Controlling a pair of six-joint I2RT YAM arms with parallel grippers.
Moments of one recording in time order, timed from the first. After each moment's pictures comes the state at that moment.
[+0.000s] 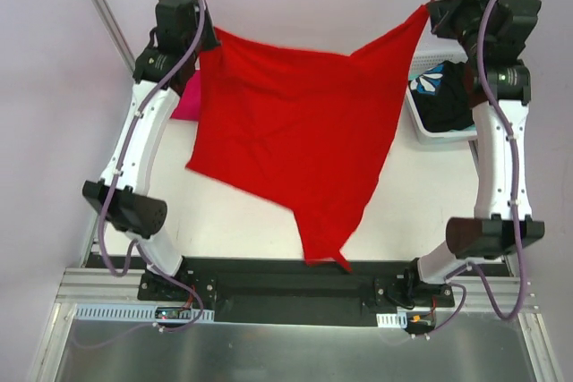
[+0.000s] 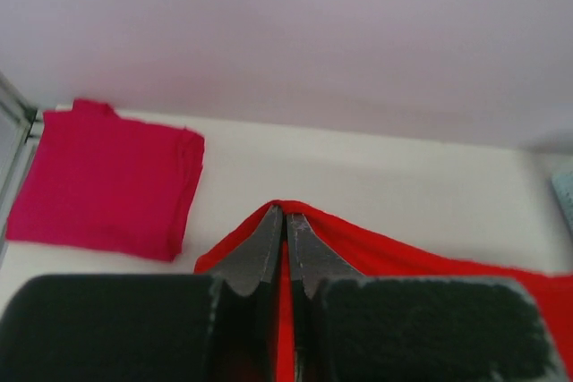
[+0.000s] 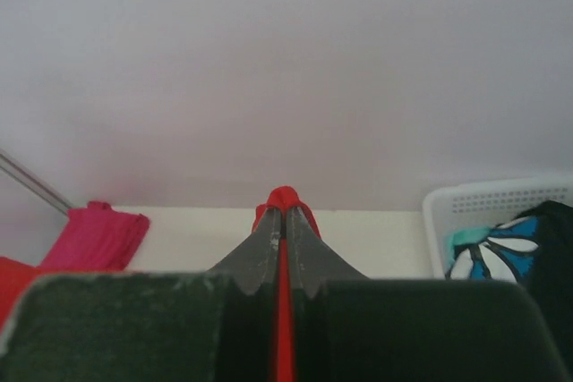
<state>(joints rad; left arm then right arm) -0.28 1.63 1.97 -0.61 -0.21 -0.23 0.03 1.51 1.97 -0.43 -0.18 0.23</state>
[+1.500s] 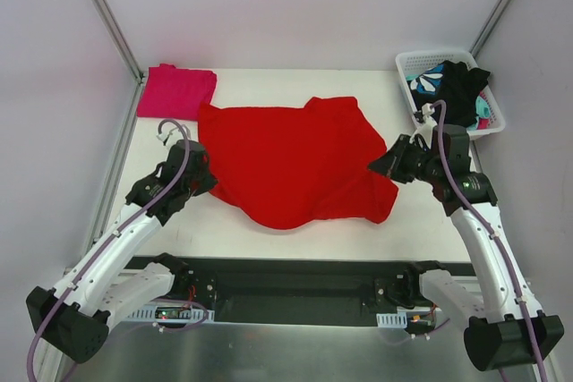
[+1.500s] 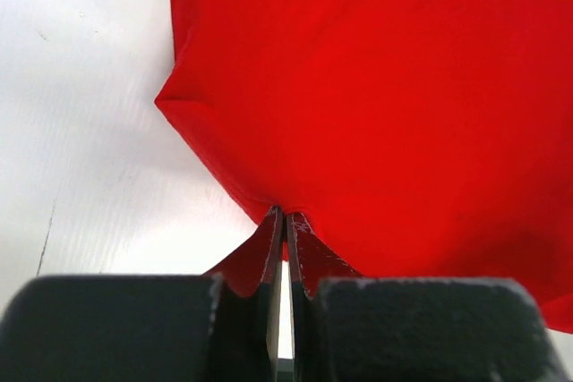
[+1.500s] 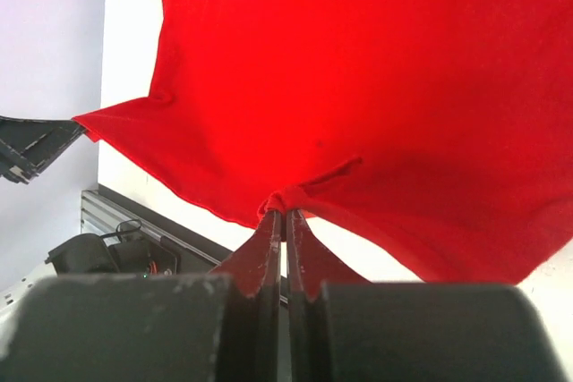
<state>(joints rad) -0.45 0.88 0.83 -0.73 -0.28 -0.75 0.16 0.92 0.96 -0.67 -0.47 0.51</state>
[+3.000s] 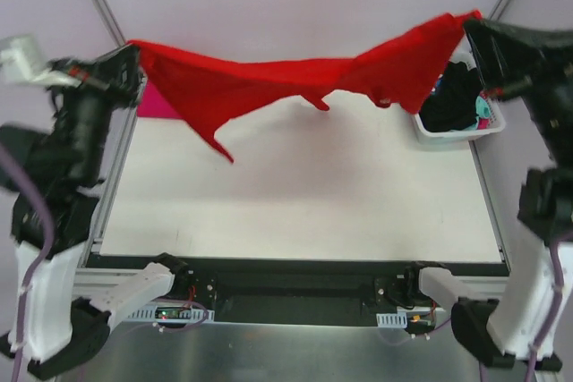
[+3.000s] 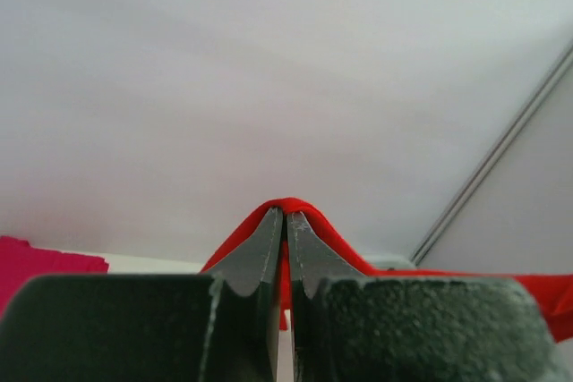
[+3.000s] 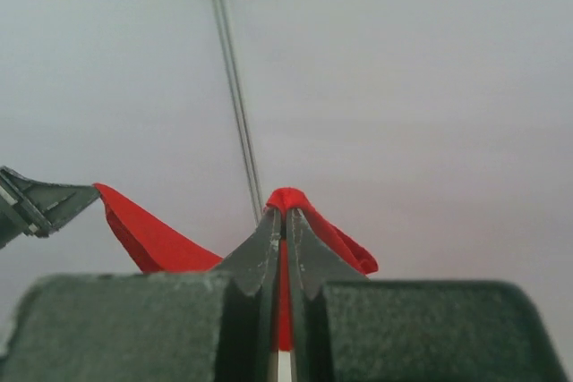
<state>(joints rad) -0.44 1.00 1.75 -0.39 -0.26 -0.30 -0.02 1.14 2.01 -0.23 -0.59 0.59</state>
